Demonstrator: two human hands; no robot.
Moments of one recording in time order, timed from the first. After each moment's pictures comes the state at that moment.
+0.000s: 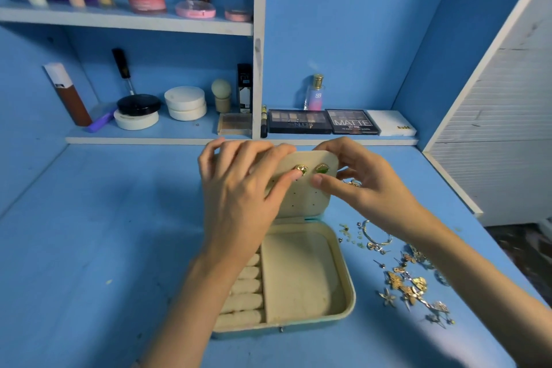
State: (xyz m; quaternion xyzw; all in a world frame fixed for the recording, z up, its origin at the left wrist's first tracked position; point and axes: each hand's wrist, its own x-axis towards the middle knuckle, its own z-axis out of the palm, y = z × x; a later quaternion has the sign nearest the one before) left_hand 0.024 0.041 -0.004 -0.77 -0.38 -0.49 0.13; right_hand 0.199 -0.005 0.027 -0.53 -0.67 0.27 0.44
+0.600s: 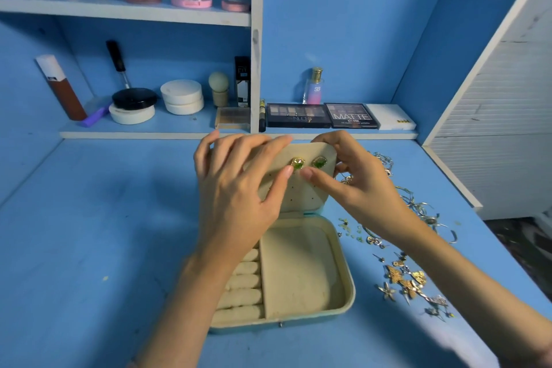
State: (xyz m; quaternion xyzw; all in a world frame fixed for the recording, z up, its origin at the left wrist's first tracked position) left_hand 0.020 0.040 -0.006 -0.78 -0.38 -0.49 0.11; right_hand 0.190 -0.001 0.013 -0.53 -0.67 0.21 0.47
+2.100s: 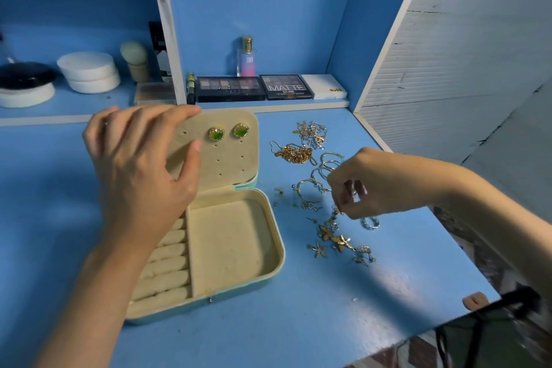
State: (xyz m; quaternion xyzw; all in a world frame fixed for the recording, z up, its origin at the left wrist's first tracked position) left_hand 0.018 0.038 -0.007 -0.78 -0.38 -0.48 0.11; right_hand 0.273 -0.067 0.052 -0.64 -0.74 0.22 -0.02
